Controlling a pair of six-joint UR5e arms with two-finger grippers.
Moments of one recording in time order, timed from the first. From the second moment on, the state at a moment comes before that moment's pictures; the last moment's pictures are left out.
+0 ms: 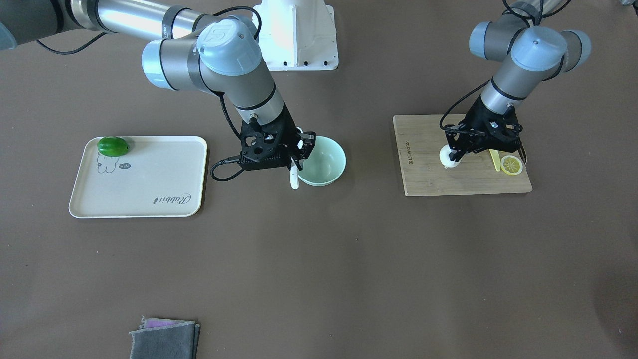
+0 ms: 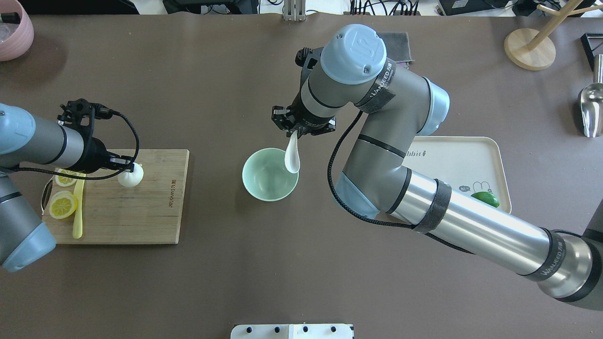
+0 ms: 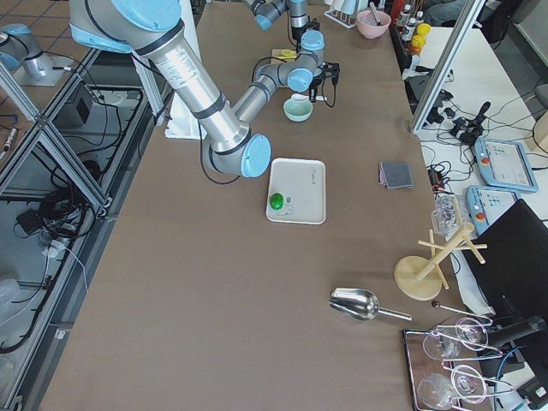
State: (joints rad) left arm -0.79 -1.68 -1.83 -2.07 -2.03 -0.94; right arm 0.63 -0.76 1.52 -1.33 1.99 1.30
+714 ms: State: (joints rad) left arm -0.86 -1.73 -1.88 -2.02 -2.13 -0.94; right arm 0.56 -0.72 1.42 -1.19 1.84 1.34
